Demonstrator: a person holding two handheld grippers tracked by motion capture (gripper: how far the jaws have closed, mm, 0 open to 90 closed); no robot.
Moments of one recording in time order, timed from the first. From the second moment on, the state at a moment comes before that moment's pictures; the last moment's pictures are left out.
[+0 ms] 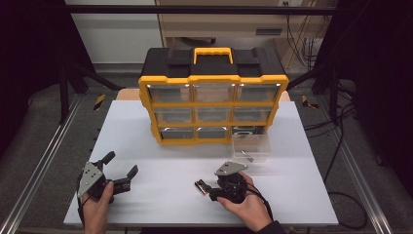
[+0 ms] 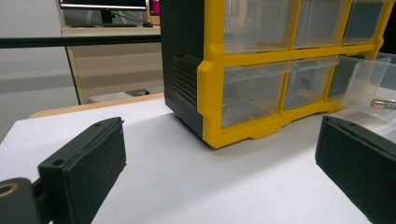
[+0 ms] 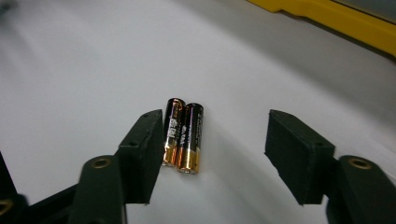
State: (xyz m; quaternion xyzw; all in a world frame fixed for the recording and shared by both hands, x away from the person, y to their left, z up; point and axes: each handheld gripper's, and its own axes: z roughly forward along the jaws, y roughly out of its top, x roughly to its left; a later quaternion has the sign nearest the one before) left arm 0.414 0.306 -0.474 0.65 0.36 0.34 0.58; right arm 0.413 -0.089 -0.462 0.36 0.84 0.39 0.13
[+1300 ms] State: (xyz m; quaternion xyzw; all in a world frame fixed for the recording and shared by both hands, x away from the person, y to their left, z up) left arm 0.414 0.305 -0.474 0.65 0.36 0.34 0.58; right arm 0.419 -0.075 -0.476 0.37 0.85 0.36 0.09
